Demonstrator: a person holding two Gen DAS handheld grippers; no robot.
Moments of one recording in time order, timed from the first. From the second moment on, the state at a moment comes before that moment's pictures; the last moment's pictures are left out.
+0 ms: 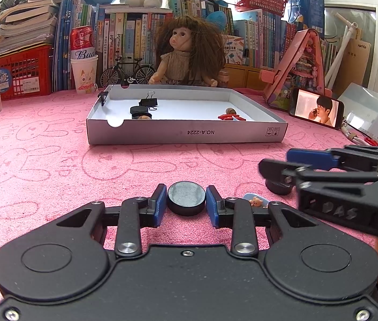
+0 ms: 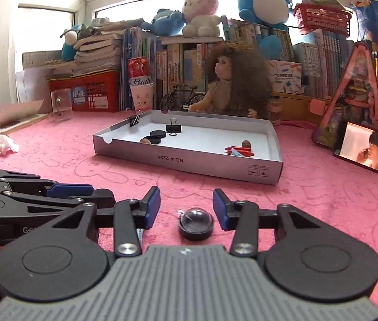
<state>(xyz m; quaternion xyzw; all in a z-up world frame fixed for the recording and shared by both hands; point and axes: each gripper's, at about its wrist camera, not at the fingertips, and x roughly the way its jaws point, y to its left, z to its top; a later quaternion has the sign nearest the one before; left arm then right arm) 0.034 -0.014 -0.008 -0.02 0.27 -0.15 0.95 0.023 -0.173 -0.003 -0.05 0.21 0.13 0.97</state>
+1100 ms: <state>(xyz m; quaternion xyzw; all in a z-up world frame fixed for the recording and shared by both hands) 0.033 -0.015 -0.008 -0.02 0.26 -0.15 0.95 0.033 -0.248 -0.009 0.22 0.27 0.11 0.93</state>
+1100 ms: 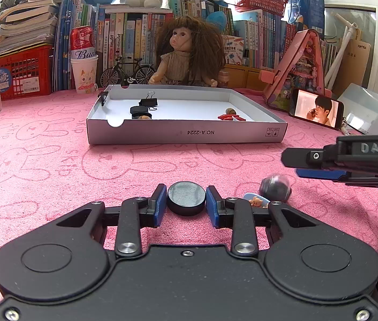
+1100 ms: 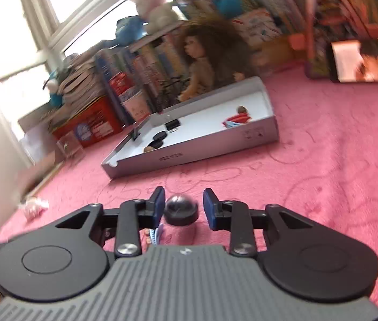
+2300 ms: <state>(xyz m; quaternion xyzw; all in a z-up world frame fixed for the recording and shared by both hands) 0.033 -0.014 -0.009 -0.02 0.26 -0.15 0.95 0.022 -0.278 -0.016 0.17 0.24 0.02 0.96</state>
